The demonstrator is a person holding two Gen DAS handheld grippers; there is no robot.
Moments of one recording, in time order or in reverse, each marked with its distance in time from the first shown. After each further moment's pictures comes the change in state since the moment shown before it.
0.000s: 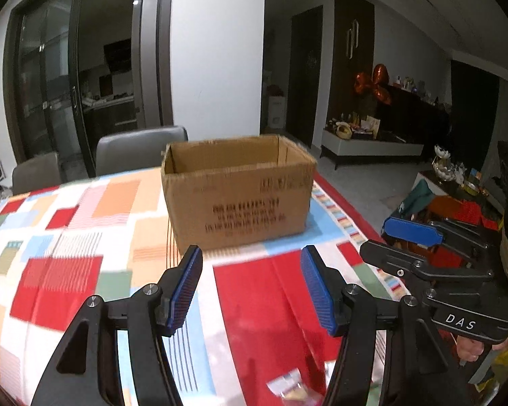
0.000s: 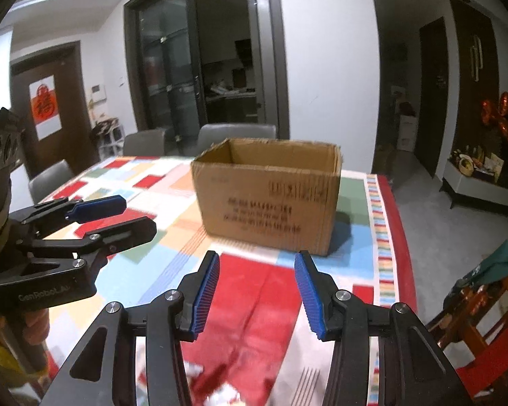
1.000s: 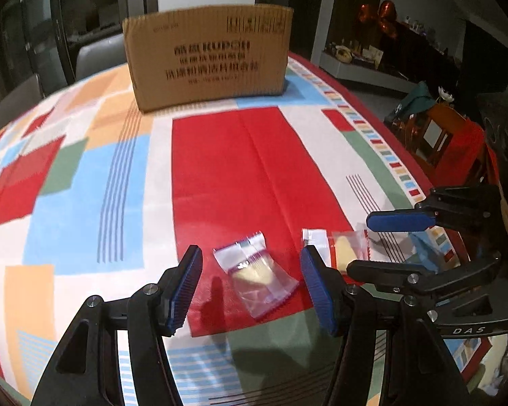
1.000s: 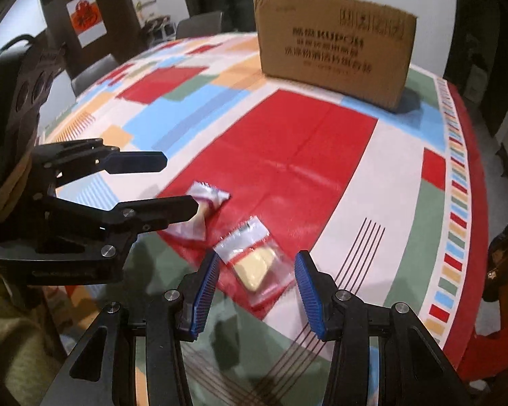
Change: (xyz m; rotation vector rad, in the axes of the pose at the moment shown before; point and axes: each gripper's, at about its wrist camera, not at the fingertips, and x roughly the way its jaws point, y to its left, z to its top) left arm 0.044 -0.039 -0.121 -0.031 0.351 -0.038; right arm 0.037 0.005 -0.123 -0.150 0.448 0.237
